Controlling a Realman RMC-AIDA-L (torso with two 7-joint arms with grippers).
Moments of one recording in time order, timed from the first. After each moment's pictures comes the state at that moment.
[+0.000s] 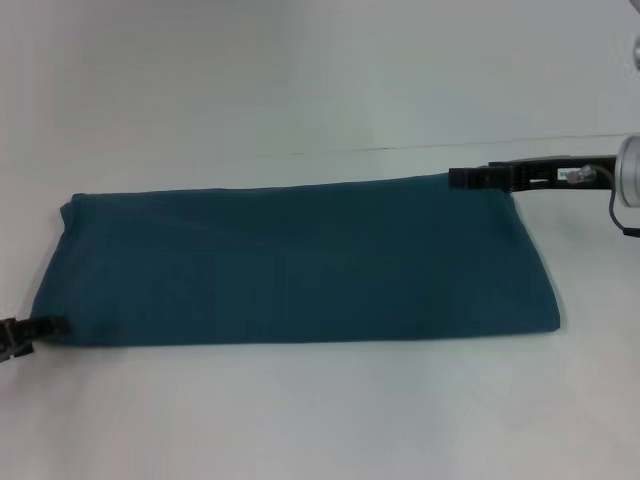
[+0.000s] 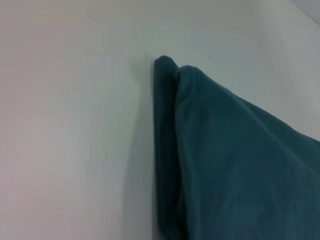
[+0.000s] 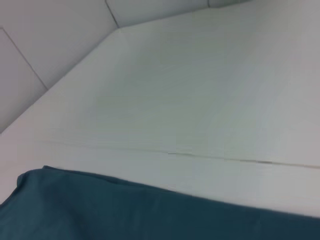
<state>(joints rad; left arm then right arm) -0.45 -2.11 0.48 0.89 2.38 1.27 -2.30 0.73 2.02 -0.59 -0.71 -2.26 -1.16 2.03</state>
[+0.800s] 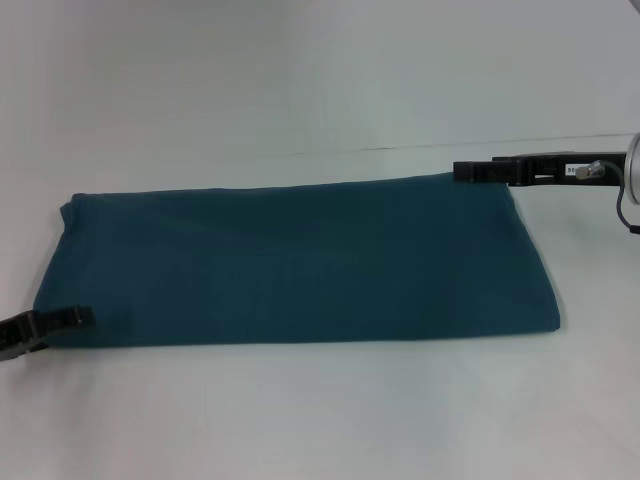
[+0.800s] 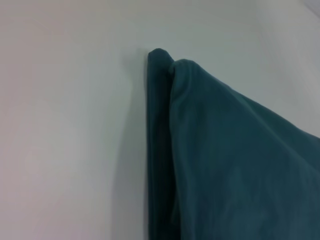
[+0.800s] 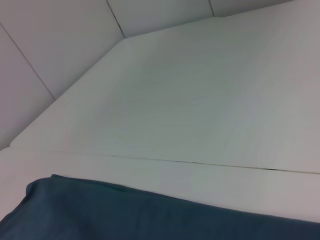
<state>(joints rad) -0.50 -2.10 0.49 0.80 2.40 1.20 -2.30 0.72 2.01 -0.59 -0.71 -2.22 -1.19 2.03</state>
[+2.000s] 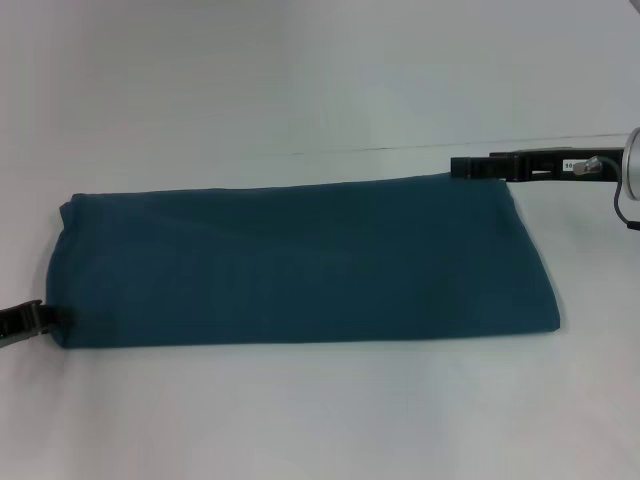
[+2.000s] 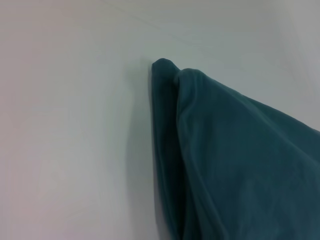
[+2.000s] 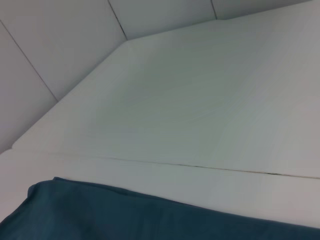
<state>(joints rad) -0.55 -2.09 0.49 0.78 2.46 1.15 -2.30 0.73 2.01 -0.59 -0.71 -2.22 -1.19 2.02</state>
